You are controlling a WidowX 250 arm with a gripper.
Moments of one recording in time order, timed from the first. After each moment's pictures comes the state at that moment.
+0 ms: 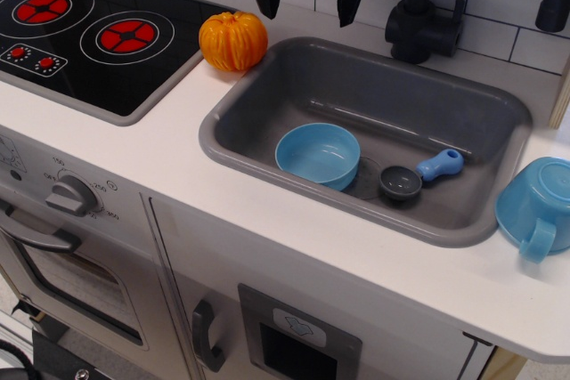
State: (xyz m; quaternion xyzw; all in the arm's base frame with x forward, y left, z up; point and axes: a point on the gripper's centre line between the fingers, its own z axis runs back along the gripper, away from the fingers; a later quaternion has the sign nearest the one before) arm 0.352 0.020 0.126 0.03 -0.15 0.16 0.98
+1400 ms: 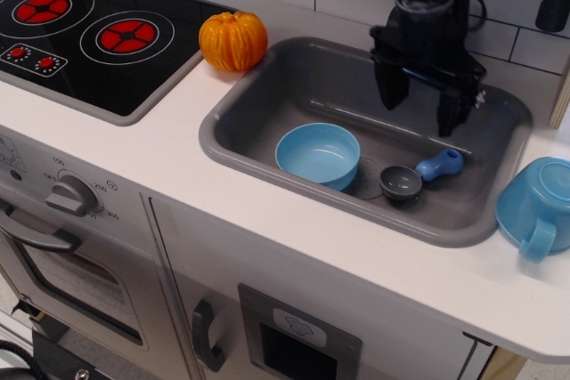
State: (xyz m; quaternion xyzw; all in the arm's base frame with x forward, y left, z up) arm 0.378 -0.081 0.038 -0.05 -0.07 -0.15 0.98
